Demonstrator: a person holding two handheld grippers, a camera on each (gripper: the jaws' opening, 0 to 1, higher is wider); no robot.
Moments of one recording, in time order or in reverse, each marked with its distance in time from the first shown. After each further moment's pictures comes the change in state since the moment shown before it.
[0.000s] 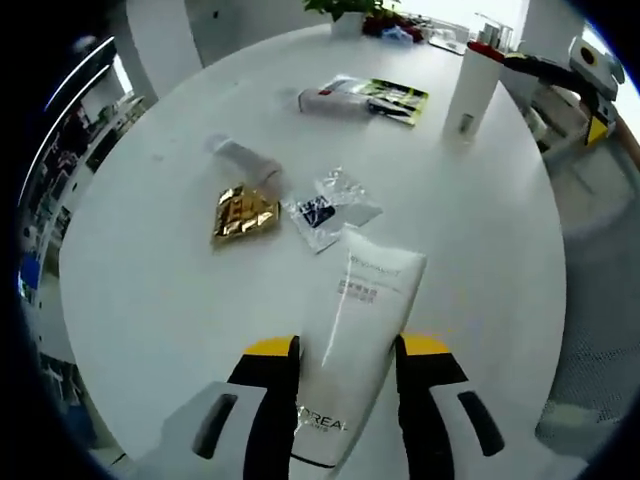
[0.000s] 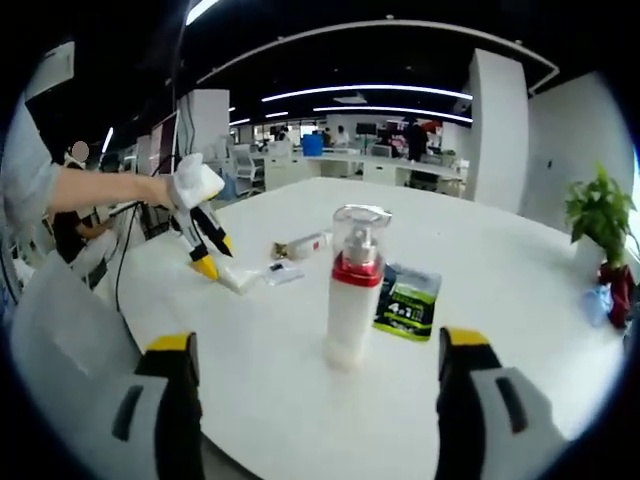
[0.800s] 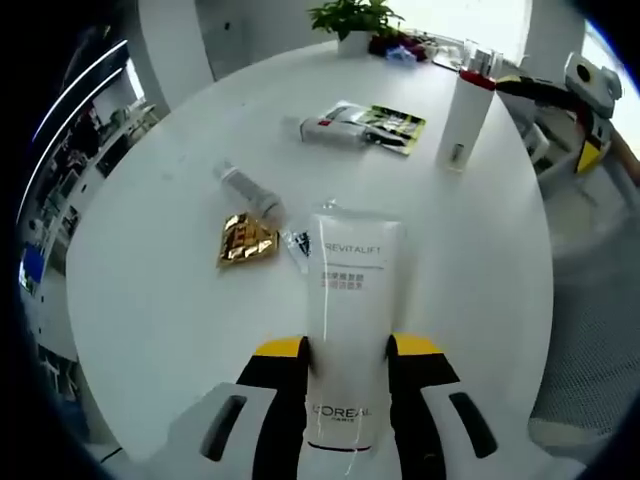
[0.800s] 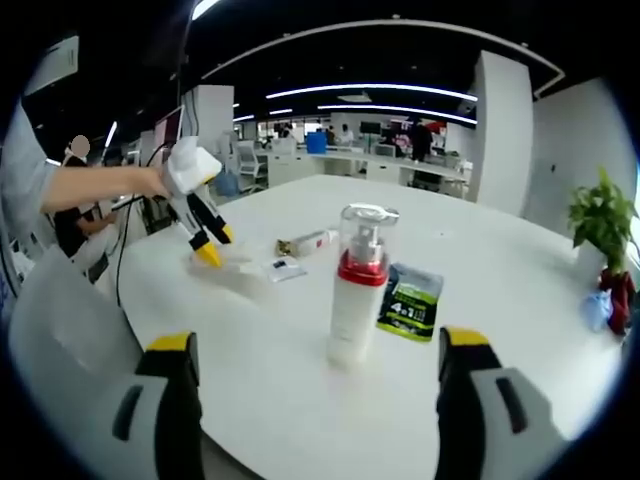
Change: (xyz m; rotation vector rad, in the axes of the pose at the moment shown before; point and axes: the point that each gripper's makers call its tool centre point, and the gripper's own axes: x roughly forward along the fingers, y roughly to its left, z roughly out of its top) left arm -0.022 -0.019 0.027 -0.008 -0.104 0.027; right arm 0.000 0.003 -0.001 -0.019 0.008 0.011
